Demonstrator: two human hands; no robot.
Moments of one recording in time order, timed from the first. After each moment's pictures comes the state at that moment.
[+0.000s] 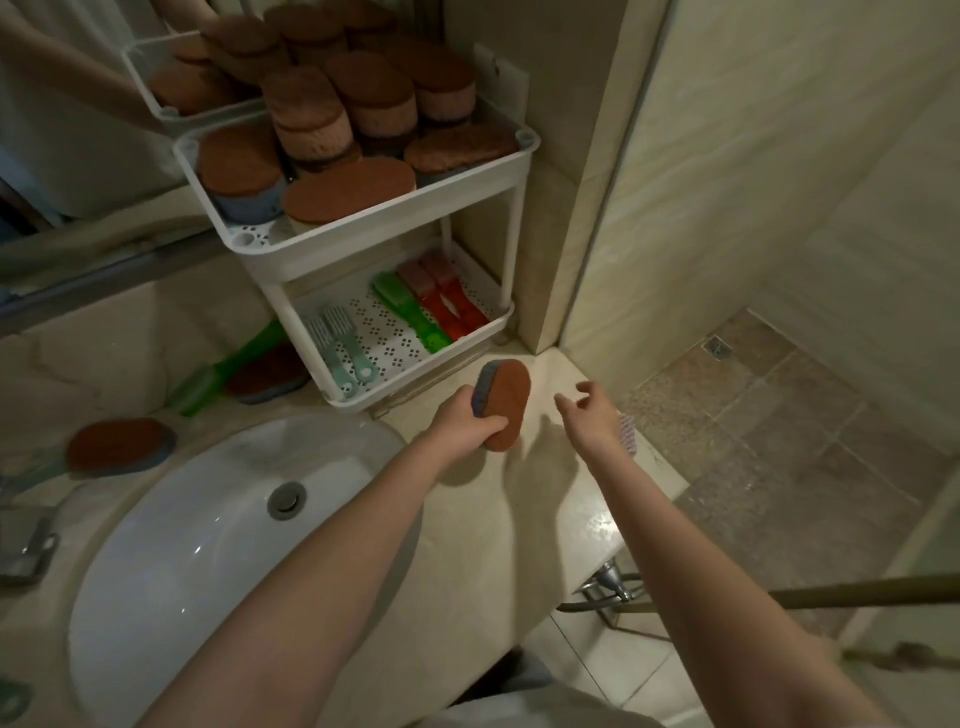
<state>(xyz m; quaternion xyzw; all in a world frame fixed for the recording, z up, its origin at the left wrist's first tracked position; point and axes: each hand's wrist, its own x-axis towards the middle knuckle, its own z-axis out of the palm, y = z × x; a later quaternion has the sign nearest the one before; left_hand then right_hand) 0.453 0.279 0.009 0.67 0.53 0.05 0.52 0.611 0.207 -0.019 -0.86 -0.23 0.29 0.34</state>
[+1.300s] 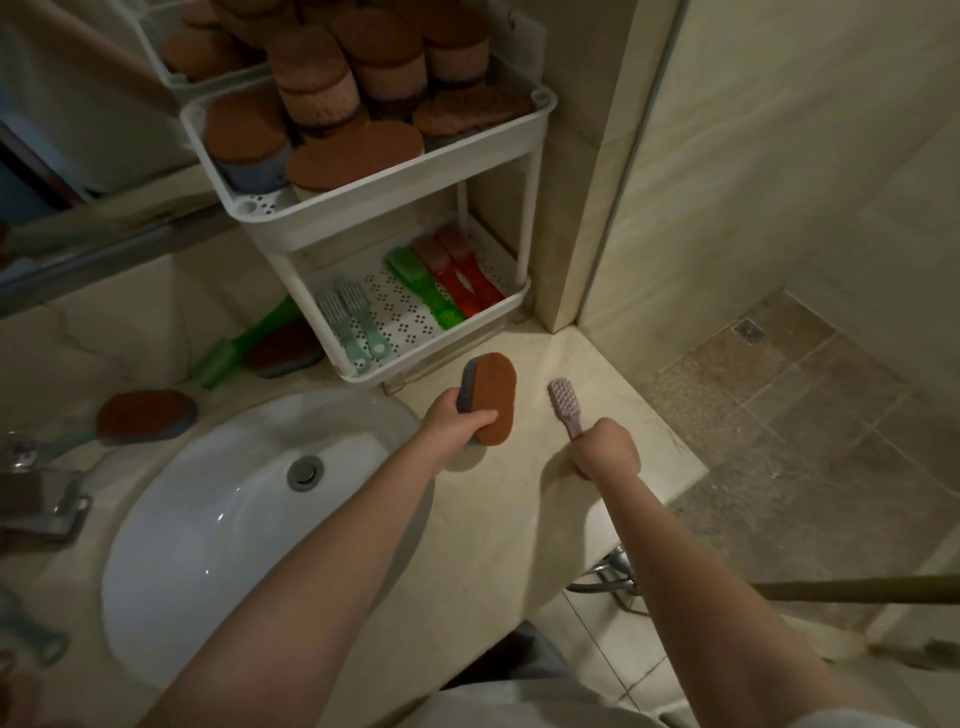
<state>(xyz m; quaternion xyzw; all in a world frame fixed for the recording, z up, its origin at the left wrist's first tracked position) 0.428 0.269 -0.011 0.52 0.58 0.10 0.61 0.601 0.180 -0.055 -0.91 -0.28 0.30 0.09</state>
